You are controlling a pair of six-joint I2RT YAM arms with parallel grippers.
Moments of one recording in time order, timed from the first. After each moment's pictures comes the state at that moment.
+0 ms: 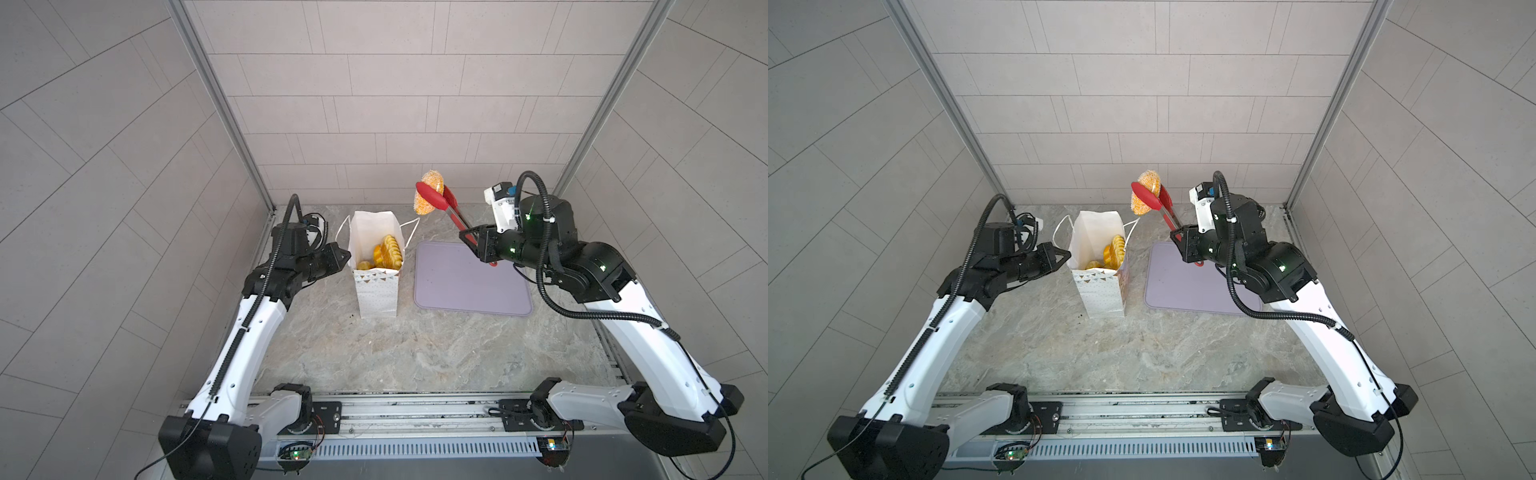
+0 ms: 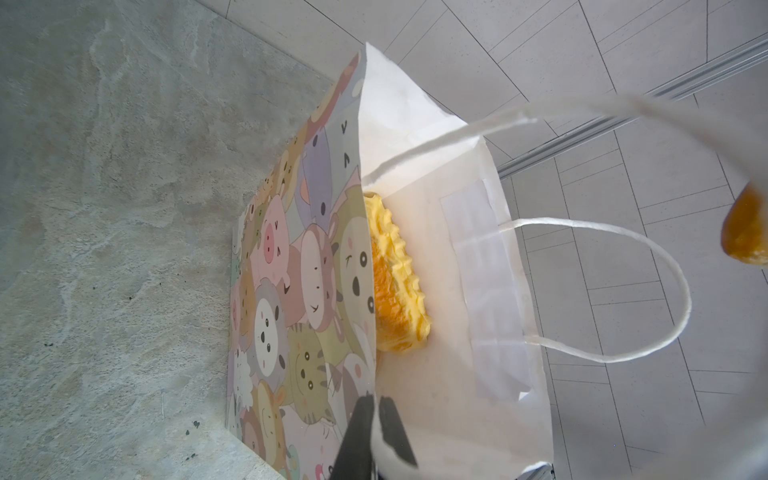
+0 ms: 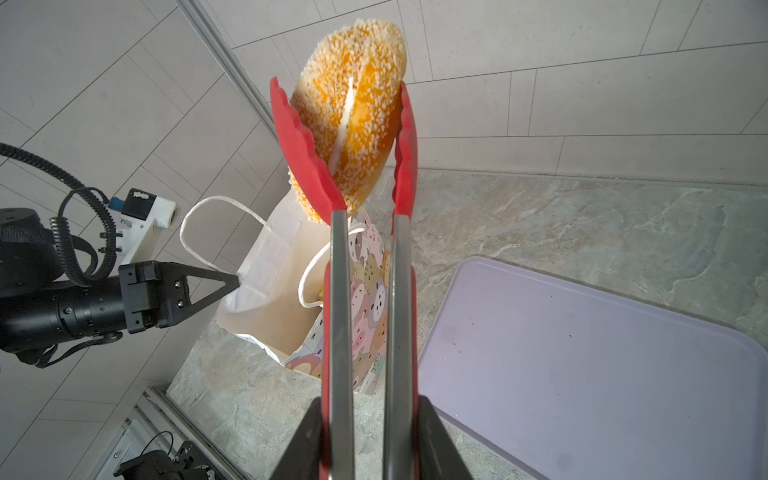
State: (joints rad) left arm -0.12 1.11 1.11 -0.64 0.48 -0.54; right arm 0.59 1.23 1.68 -0.93 -0.02 0.40
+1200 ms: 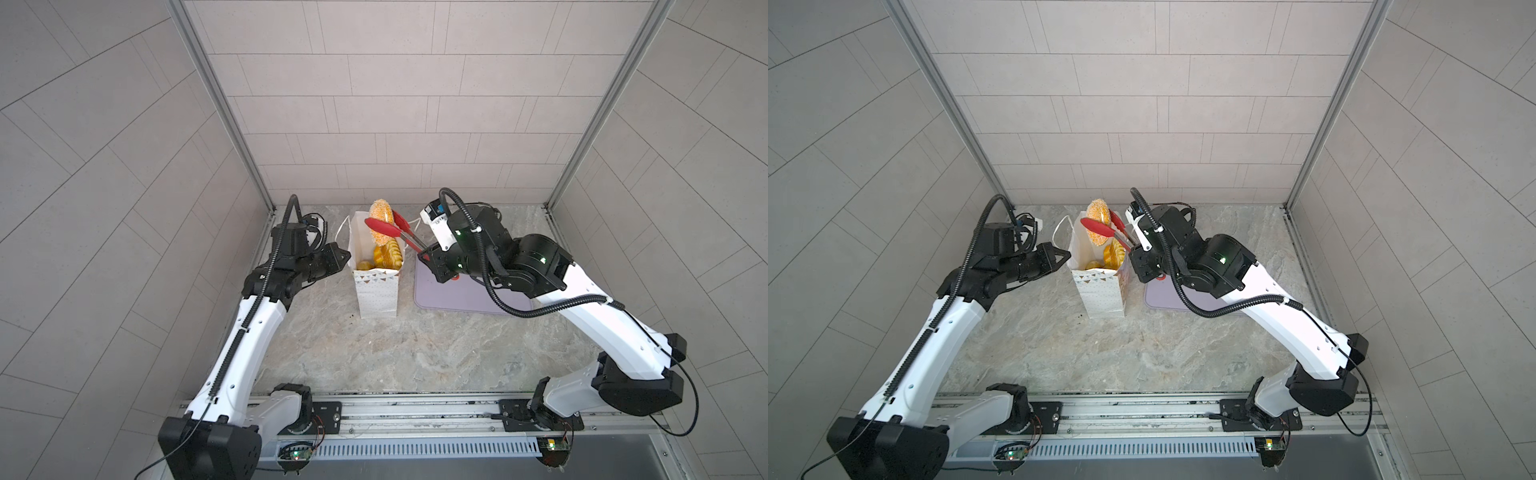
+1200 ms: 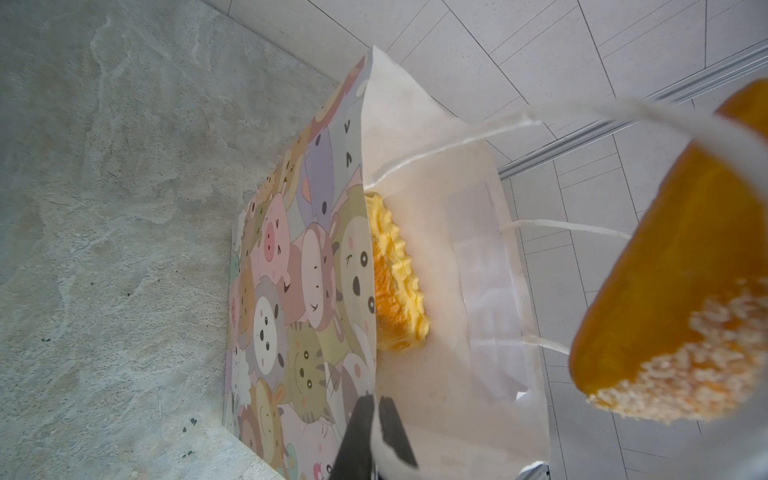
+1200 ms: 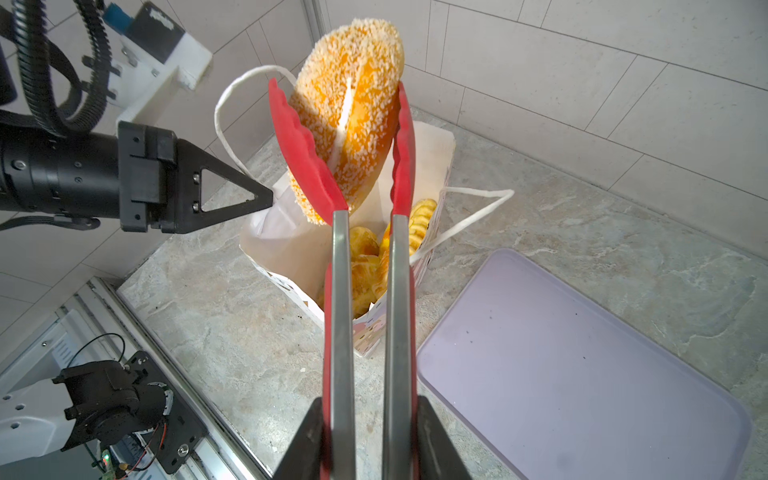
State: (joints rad) left arm -0.12 1.10 1.11 -0.65 0.48 -0.55; right arm 0.90 1.47 1.87 -1.07 0.18 0.27
